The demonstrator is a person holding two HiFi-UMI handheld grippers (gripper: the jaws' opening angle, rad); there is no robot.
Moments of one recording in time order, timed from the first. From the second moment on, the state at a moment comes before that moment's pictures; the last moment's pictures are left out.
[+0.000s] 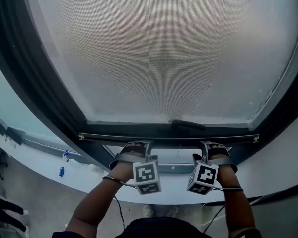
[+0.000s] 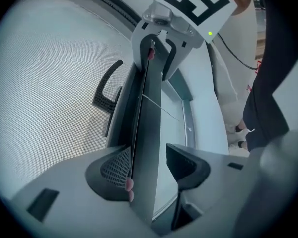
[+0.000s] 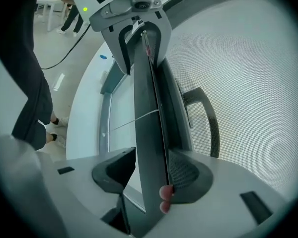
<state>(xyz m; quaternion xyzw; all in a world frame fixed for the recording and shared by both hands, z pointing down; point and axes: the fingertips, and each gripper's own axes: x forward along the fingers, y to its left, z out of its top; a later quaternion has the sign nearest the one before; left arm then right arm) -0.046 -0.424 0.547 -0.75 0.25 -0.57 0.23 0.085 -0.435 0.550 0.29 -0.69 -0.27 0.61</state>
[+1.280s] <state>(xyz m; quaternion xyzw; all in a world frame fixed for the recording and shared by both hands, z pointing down) -0.038 -0.439 0.538 -0.77 0.31 -0.52 0.22 0.086 -0.447 0.542 0.35 -0.68 -0.29 0.57</state>
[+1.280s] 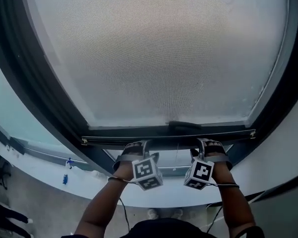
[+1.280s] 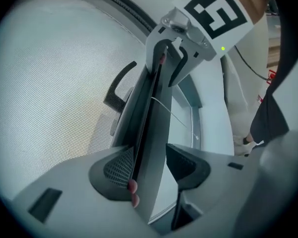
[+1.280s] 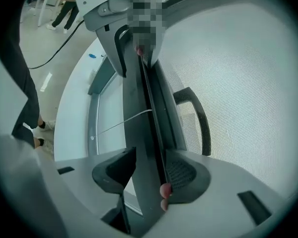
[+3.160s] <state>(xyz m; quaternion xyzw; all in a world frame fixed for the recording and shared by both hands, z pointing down) -0.096 -0.247 0.441 -0.84 0.54 -0.01 0.03 0.019 -0.235 0.441 0.58 -0.80 -0.13 0.08</state>
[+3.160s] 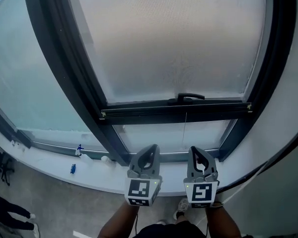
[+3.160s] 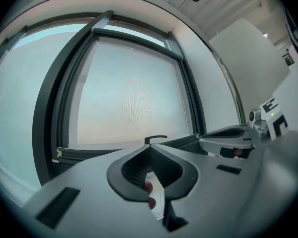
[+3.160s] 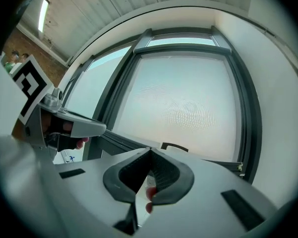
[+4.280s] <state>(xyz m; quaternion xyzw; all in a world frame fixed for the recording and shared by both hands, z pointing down) -0.080 -0.077 0.438 -0.80 0.60 0.00 0.03 0.081 -0.064 0.442 0.61 -0.79 -0.08 0.05</state>
